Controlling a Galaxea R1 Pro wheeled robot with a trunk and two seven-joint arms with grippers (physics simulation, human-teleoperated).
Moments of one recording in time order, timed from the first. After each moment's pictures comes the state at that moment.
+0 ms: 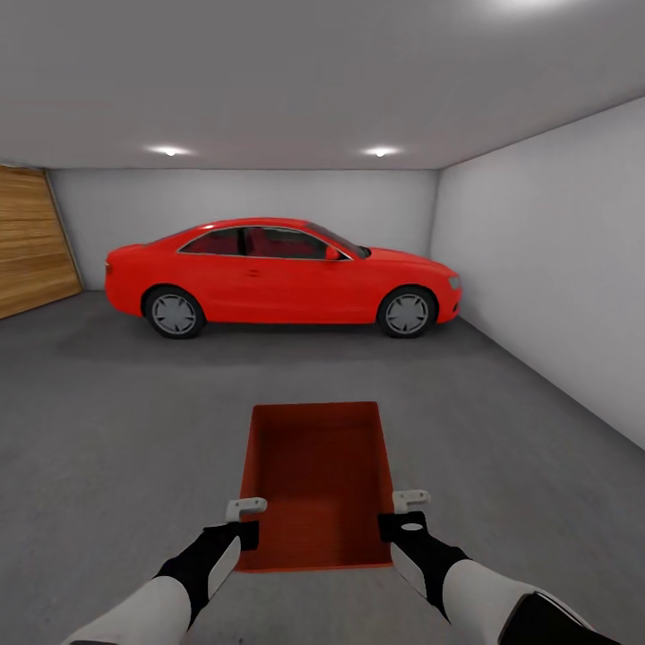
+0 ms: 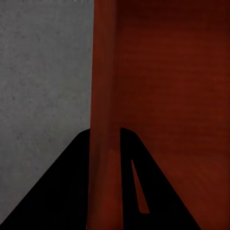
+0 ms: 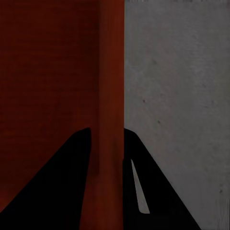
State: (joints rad) left arm -0.66 -0.10 -0.04 -0.31 0.12 0.25 0.17; right arm -0.75 0.11 0.69 -0.13 -0.60 0.03 -0.29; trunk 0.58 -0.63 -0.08
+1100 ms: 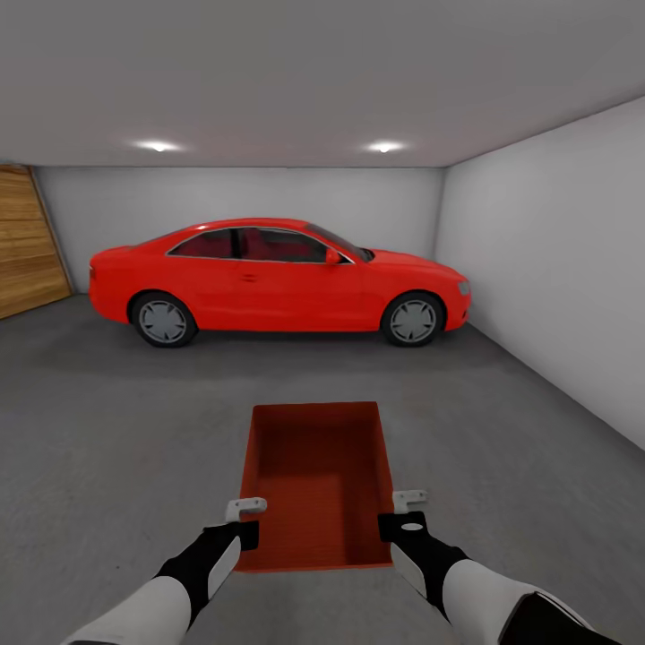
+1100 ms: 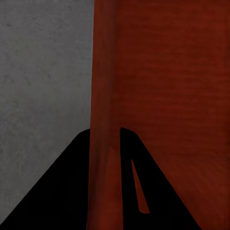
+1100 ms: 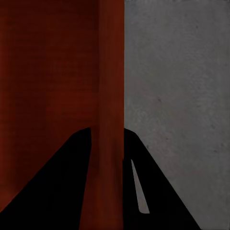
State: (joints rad) left arm -0.66 -0.10 -0.04 -0.31 0.12 0.25 0.17; right arm -0.75 0.11 0.70 -0.13 -0.60 0.03 -0.29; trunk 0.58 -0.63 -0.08
